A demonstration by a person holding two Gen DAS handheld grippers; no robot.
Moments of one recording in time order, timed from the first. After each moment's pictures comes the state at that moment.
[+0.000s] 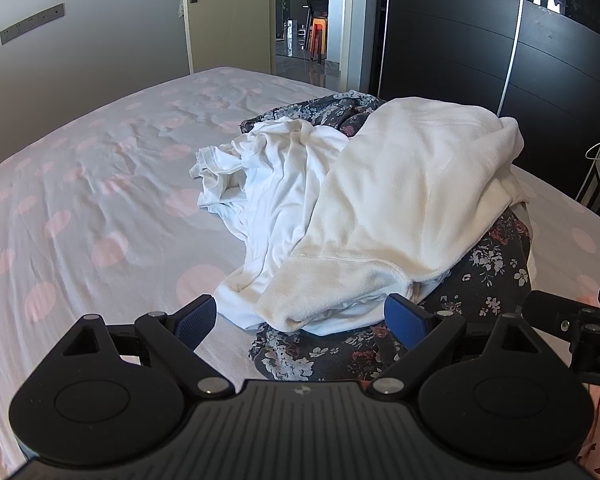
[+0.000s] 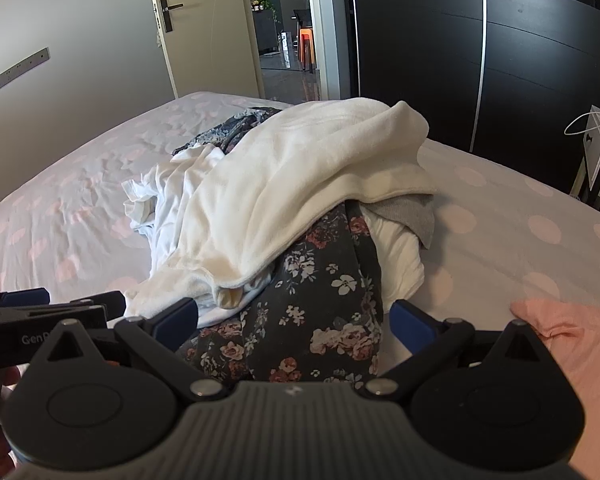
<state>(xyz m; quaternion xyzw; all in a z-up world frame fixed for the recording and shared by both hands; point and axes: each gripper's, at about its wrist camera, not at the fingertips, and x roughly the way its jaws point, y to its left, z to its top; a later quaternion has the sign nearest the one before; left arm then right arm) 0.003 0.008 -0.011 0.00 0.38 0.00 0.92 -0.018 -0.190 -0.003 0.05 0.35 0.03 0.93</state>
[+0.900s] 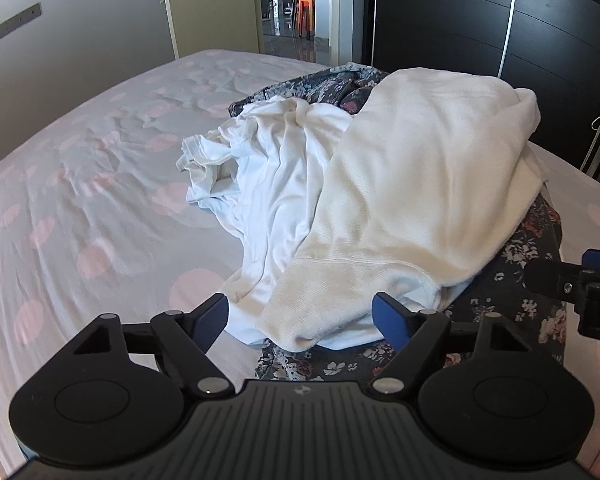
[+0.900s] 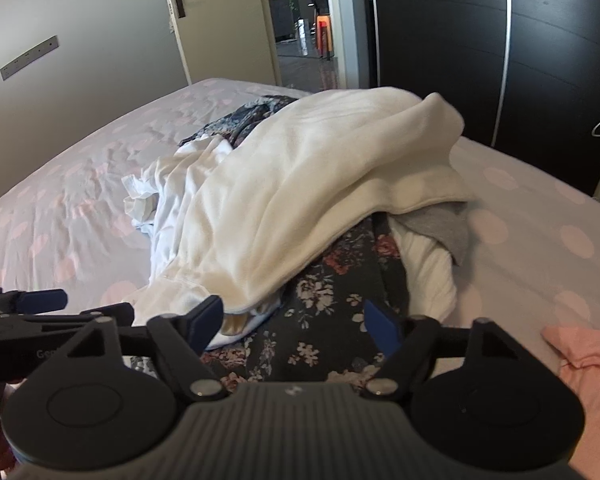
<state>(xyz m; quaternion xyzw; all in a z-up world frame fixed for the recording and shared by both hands) 0.051 0.014 -0.035 0.03 0.42 -0.02 0.91 0.038 -0.185 -0.020 0.05 0.37 0.07 0.92</state>
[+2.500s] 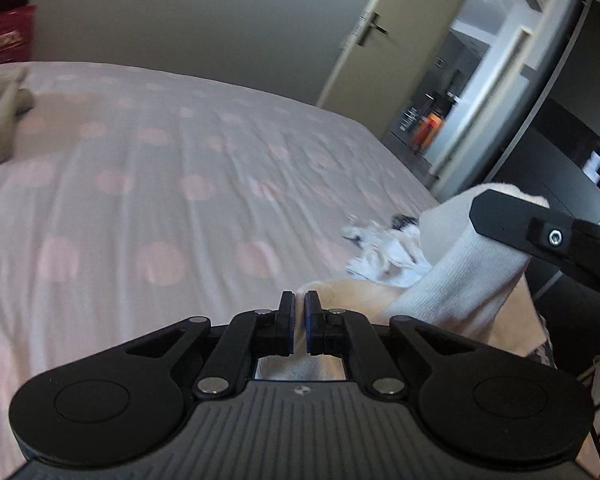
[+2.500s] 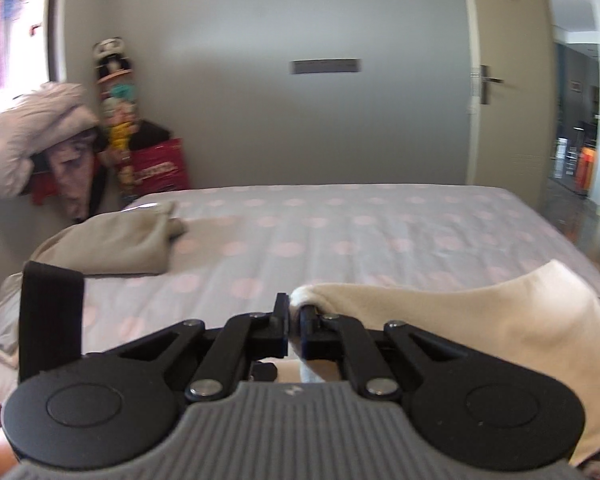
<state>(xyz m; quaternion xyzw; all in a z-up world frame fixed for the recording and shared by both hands) -0.077 0.259 0.015 -0.27 0.29 0.15 0.91 -0.013 0.082 0.104 -0.07 0.22 0.46 0.86</state>
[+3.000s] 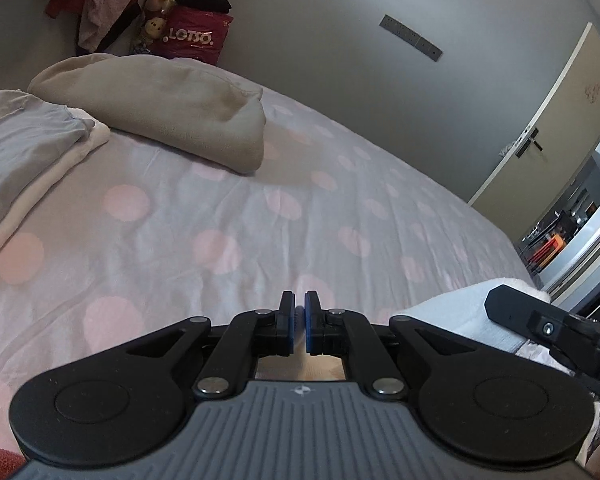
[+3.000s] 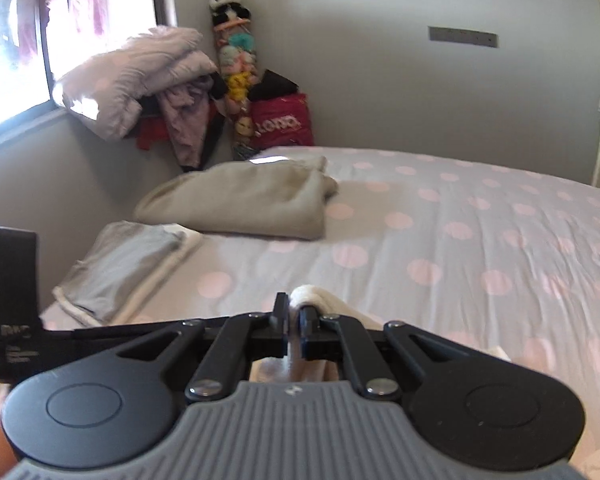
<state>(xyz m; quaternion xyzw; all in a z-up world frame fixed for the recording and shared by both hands) -0.213 0.398 -0.009 -0.33 0.23 0.34 0.85 -0.110 0.245 0.064 -0.12 0.25 0.57 0.78</state>
